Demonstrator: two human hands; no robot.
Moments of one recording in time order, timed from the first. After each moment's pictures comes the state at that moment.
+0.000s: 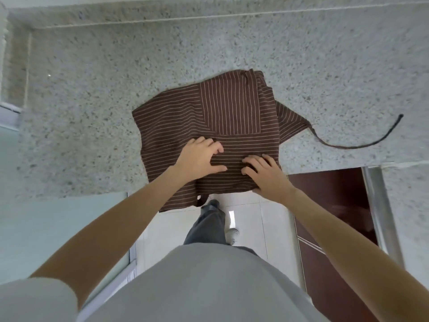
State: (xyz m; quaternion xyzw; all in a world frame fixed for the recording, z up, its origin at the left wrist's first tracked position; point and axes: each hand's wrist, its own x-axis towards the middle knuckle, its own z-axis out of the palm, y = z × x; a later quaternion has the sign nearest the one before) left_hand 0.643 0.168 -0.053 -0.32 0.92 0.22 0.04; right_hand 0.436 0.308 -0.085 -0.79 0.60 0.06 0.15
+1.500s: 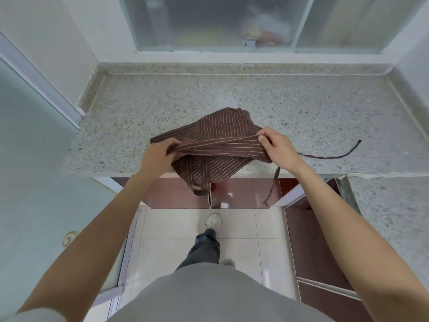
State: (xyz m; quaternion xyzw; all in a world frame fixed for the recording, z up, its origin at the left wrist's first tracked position) left_hand 0.736 0.276 0.050 -0.53 0.79 0.23 -0.20; right_hand 0.424 0.350 0.066 -0.63 0.68 -0.29 0.24
